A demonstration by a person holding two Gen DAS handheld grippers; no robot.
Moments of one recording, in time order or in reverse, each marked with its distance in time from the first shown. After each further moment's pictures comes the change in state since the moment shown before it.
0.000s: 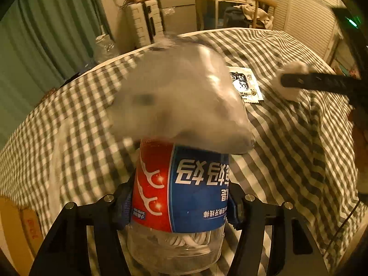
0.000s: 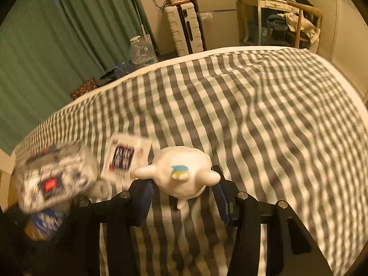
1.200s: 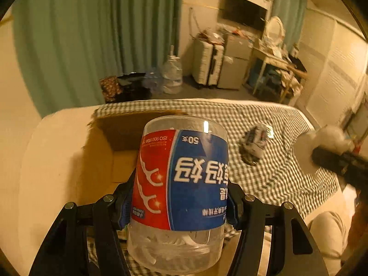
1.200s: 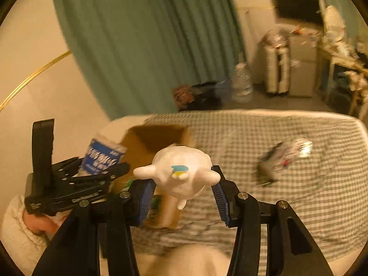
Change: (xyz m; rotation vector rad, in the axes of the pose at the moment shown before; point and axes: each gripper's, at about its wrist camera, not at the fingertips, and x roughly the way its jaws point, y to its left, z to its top) left arm -0.326 0.220 -0.154 -0.361 -0.209 0.064; right arm -0.267 0.347 -0.109 -0.291 -0.057 0.398
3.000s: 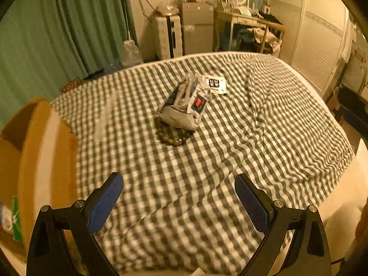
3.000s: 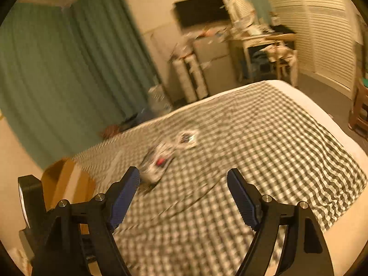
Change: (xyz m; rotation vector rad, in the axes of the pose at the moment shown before) left arm 0.168 -0.253 -0.051 0.237 0.120 -0.014; right arm -0.079 -0.278 -0.108 0.369 -0.329 -0.394
